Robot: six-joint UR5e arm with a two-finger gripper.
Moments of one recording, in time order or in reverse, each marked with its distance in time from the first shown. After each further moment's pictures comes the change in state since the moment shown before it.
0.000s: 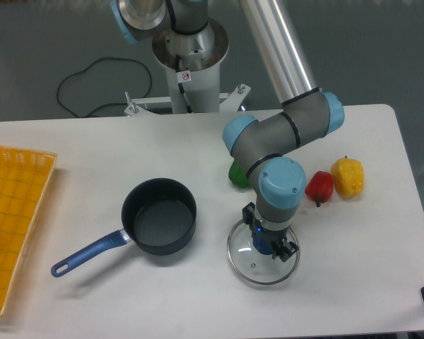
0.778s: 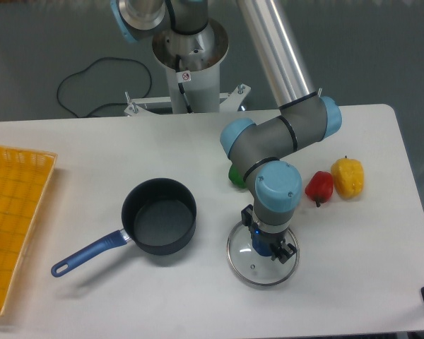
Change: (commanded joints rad) arm -0.003 -0.008 0.002 0.015 0.006 -0.008
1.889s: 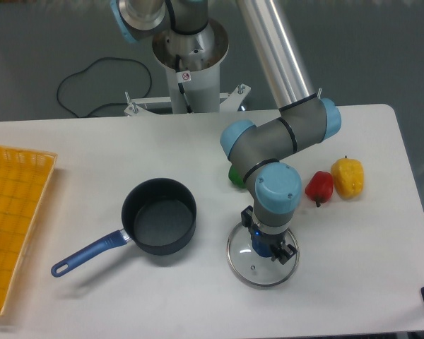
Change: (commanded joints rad) arm 0.000 -0.006 -0.002 0.003 0.000 -0.008
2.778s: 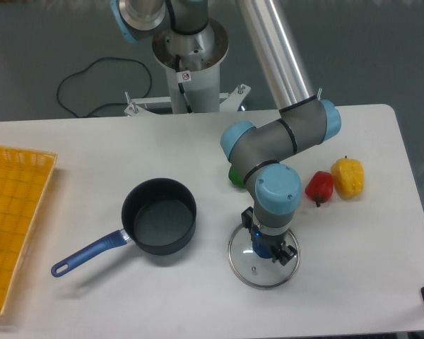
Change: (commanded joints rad) arm 0.000 -0.005 -0.002 0.032 0.000 0.002
